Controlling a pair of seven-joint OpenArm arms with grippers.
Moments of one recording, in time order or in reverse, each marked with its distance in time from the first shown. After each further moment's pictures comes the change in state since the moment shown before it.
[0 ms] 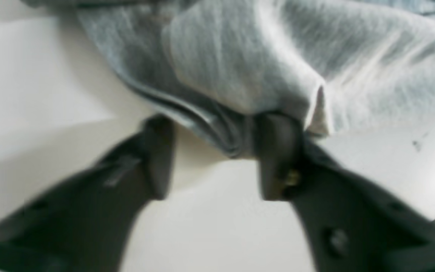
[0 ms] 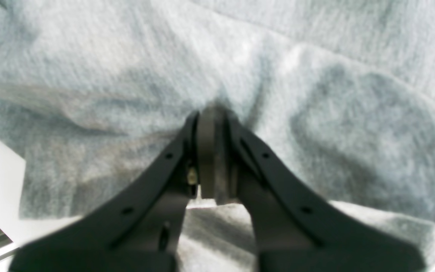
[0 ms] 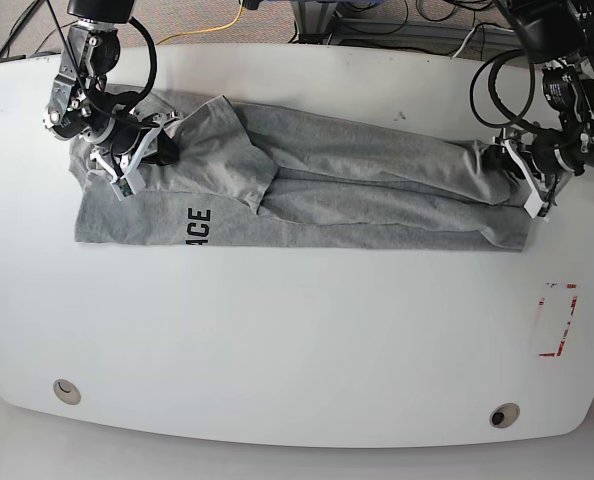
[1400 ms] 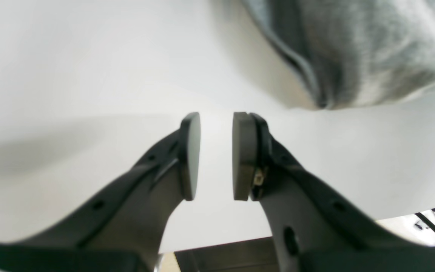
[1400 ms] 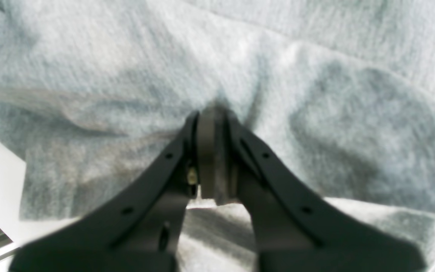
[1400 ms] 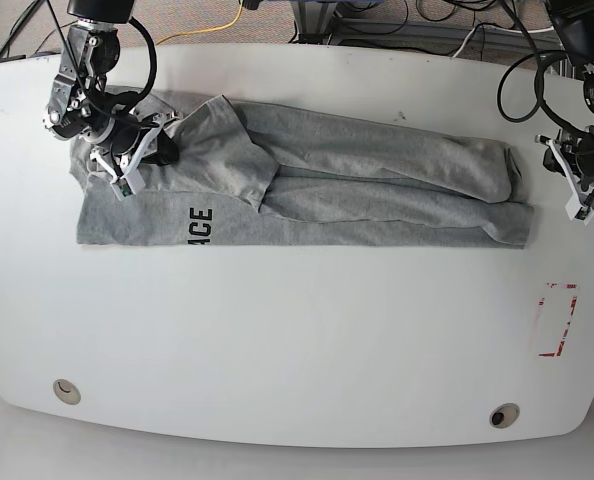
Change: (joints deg) left arm 0.6 -10.9 0.5 2.4 1.2 0.0 3.1; right arm 0.0 0.0 0.1 -0.1 0.0 0.0 0.0
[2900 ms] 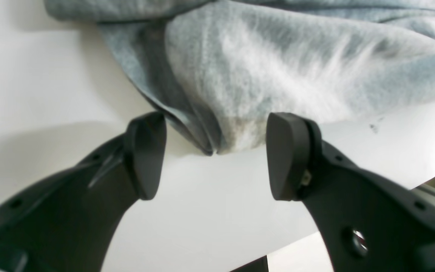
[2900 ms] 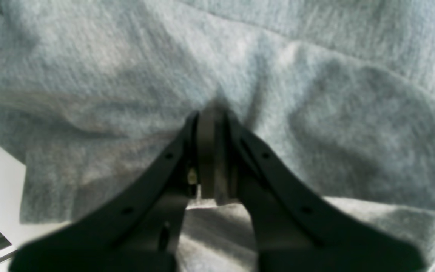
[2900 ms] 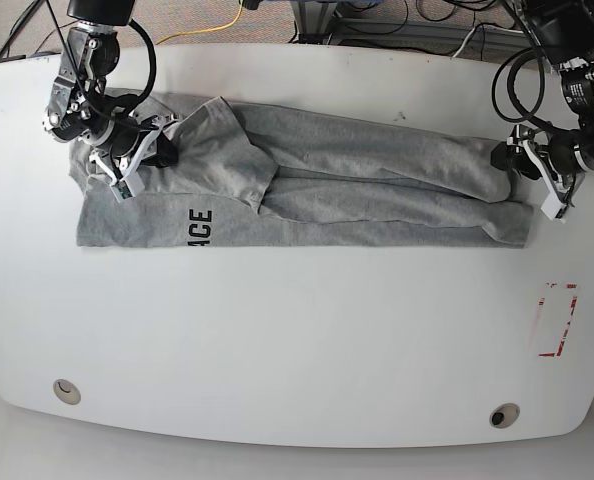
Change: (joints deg) left arm -0.6 7.1 -3.2 -1.3 -14.4 0.0 4.9; right arm 0.7 0.0 0.2 -0.3 -0.2 0.0 -0.3
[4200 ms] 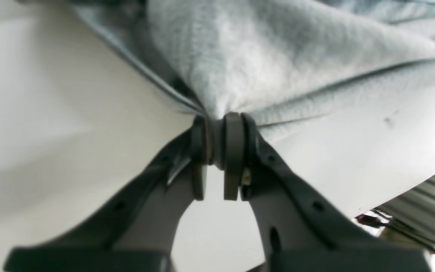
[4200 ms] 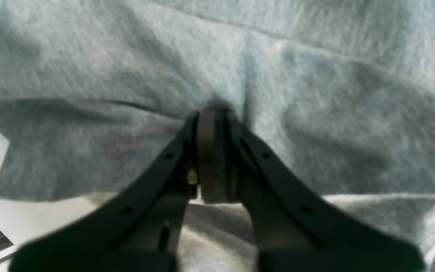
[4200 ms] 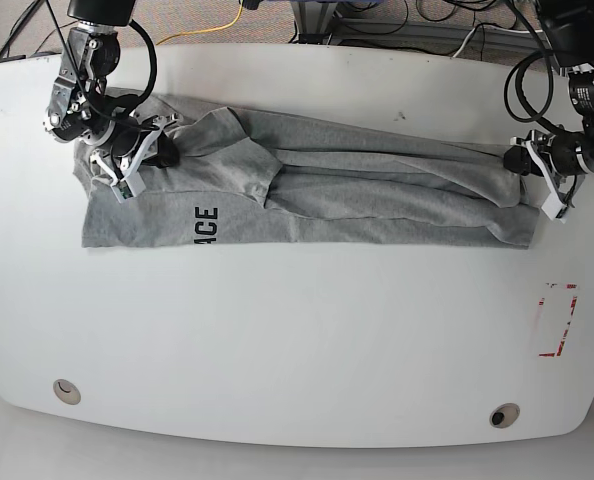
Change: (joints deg) left arm 0.0 -4.9 5.0 -5.0 -1.2 0.0 -5.0; right arm 0.1 -0.2 0.0 0.0 0.0 0.0 -0.1
